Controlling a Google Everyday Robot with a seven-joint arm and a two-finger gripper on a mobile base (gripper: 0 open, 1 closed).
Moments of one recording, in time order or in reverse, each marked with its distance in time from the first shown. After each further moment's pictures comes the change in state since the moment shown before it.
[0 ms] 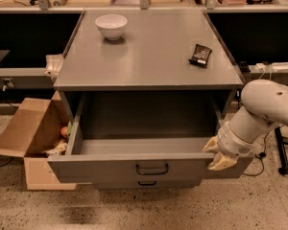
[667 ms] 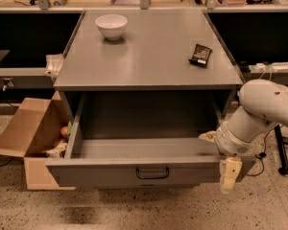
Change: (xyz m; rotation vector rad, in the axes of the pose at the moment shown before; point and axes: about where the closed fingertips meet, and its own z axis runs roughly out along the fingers) arm 0.000 0.001 0.001 -0.001 -0.001 0.000
